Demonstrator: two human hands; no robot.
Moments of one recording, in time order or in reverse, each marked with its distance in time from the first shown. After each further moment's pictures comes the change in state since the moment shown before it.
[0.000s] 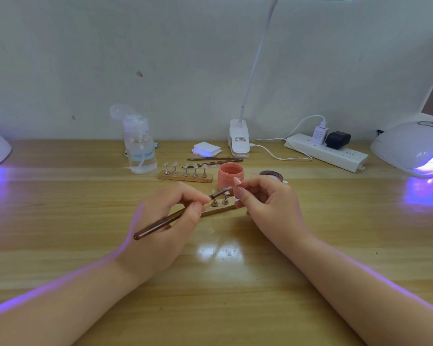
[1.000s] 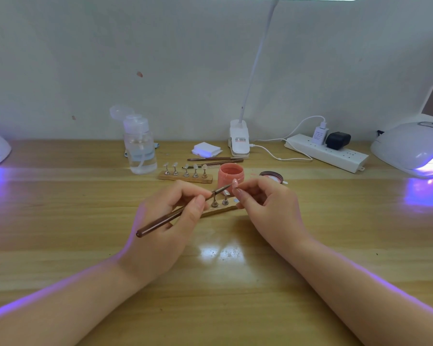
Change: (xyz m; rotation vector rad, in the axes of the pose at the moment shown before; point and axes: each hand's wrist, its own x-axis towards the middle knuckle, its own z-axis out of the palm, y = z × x) left_hand -0.002 0.003 0.004 -0.059 0.031 -0.047; right_hand -0.001 -0.002 0.001 -0.110 0.024 -0.047
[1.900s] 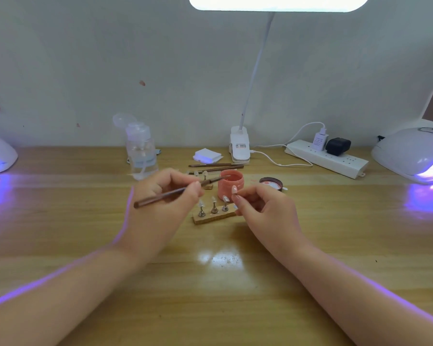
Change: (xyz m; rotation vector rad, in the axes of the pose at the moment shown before) left_hand 0.025 0.003 -0.004 -0.111 0.137 -0.194; right_hand 0.000 0.000 0.000 -0.011 -0.007 0.023
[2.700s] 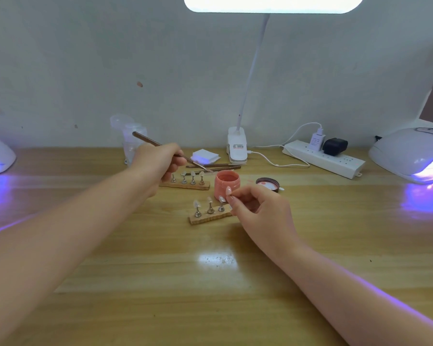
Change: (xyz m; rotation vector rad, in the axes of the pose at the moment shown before) left_hand 0.104 -0.015 0.005 0.014 0.091 -0.598; right_hand -0.001 -0.001 0.001 -0.017 0.005 -0.039
